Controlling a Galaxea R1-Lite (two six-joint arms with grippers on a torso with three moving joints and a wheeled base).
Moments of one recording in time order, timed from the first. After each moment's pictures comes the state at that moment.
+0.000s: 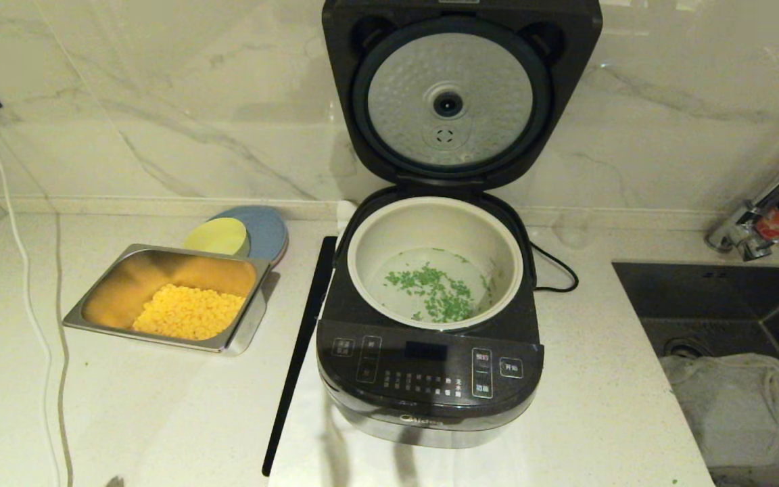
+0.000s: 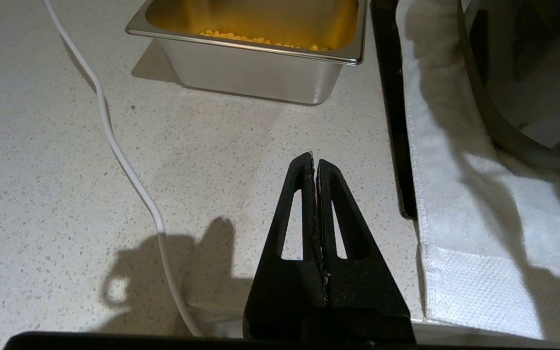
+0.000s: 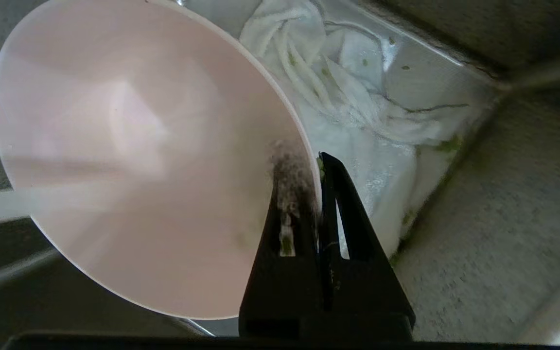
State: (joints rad) left arm -0.02 0.00 0.00 -0.01 0.01 0.00; right arm -0.90 2.19 -1.36 -0.09 0.23 0.45
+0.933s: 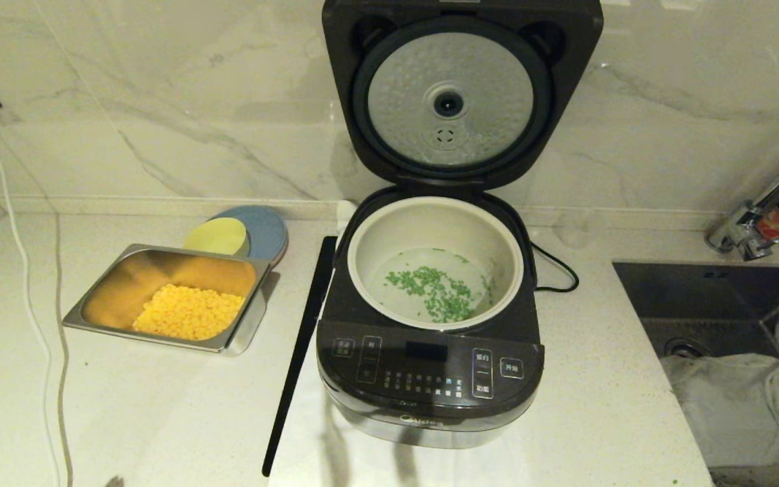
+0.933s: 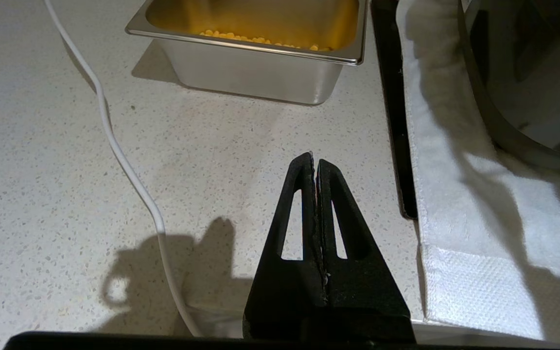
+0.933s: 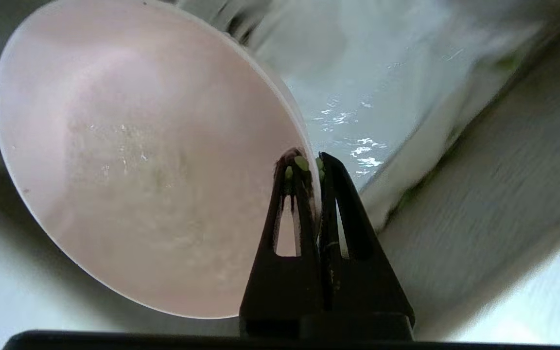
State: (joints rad) left arm -0.02 0.00 0.00 -0.01 0.01 0.00; right arm -0.79 1.94 -1.12 -0.02 0.24 0.42
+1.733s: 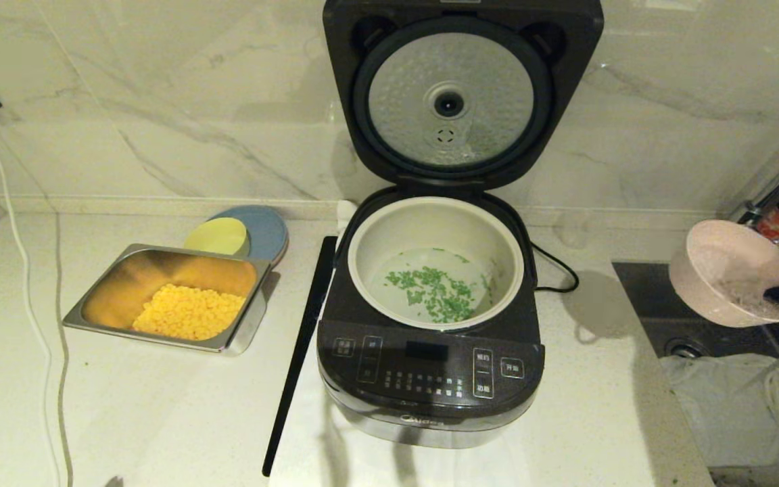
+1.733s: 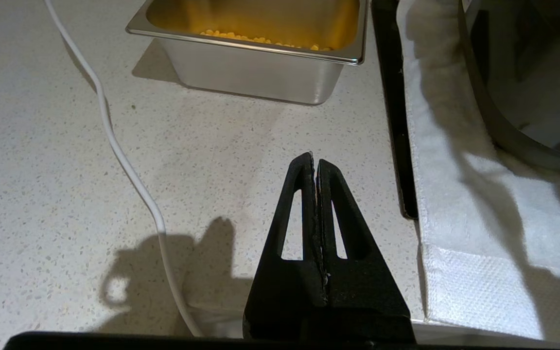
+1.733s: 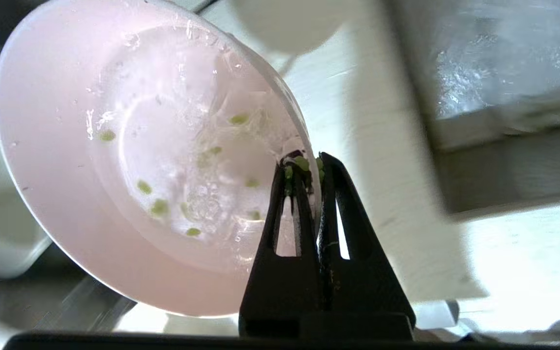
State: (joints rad) left arm -0.02 0.00 0.00 -0.01 0.01 0.00; right arm -0.23 1.42 -1.30 0.64 0.29 0.42
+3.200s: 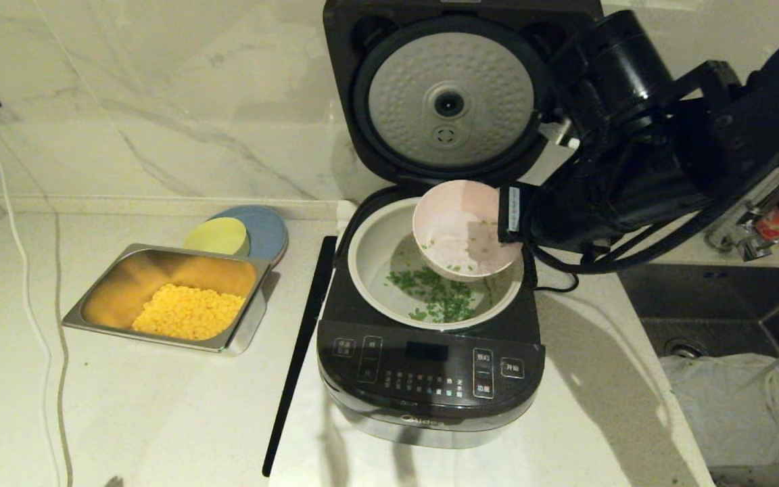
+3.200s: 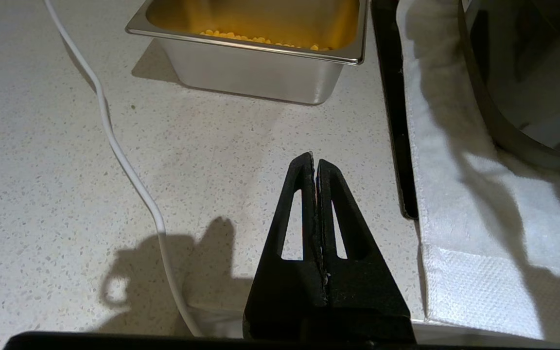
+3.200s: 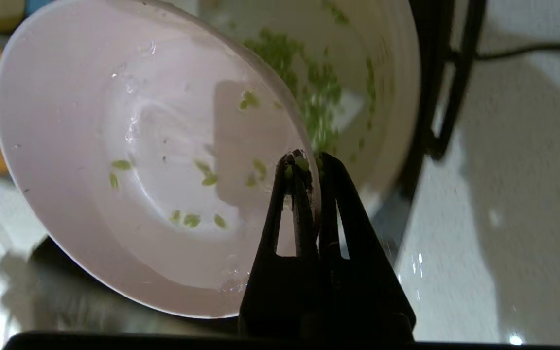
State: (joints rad) left arm -0.02 0.00 0.00 -0.01 0.01 0.00; right arm 0.68 1.87 -1.93 0.72 -0.26 0.59
